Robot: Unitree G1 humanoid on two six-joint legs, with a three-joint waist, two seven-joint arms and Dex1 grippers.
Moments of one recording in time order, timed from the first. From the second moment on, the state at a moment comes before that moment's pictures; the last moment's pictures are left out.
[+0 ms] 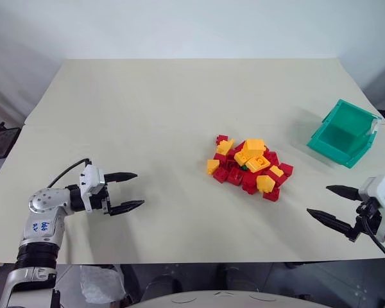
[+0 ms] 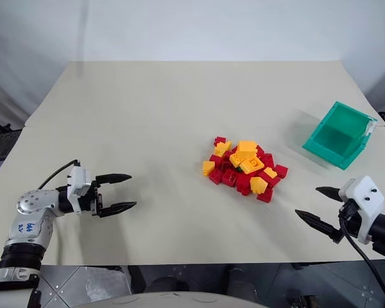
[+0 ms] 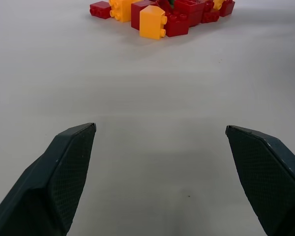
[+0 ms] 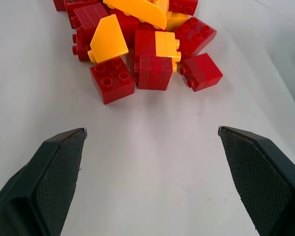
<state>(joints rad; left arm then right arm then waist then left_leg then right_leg) -0.33 0.65 0.15 0.41 -0.37 -0.11 -1.31 0.27 -0.89 -0.56 -0.32 0.50 0.44 0.98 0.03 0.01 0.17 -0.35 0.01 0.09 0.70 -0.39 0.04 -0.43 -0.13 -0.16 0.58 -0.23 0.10</state>
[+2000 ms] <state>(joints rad) -0.44 0.44 0.04 0.21 -0.43 -0.04 -1.23 -0.52 -0.48 -0.03 0.08 0.34 0.52 0.47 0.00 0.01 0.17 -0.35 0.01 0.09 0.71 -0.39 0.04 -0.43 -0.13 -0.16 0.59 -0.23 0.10</state>
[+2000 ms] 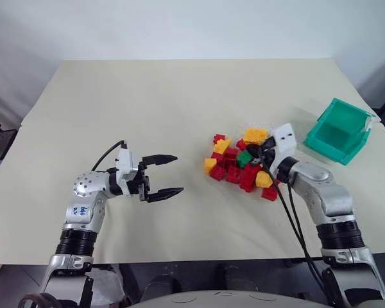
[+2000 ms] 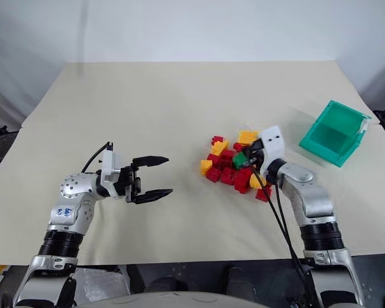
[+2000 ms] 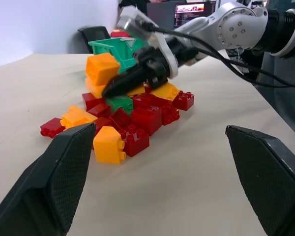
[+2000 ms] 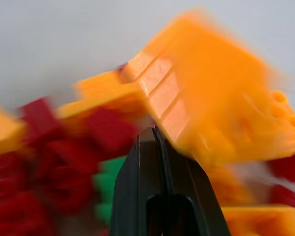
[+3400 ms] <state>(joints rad) -0.48 0.46 0.04 0.28 -0.43 -0.07 -1.26 -0.02 -1.06 -0.66 -0.43 0.74 0.85 1.04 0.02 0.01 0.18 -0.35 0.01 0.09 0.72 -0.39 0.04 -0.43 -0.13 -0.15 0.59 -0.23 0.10</state>
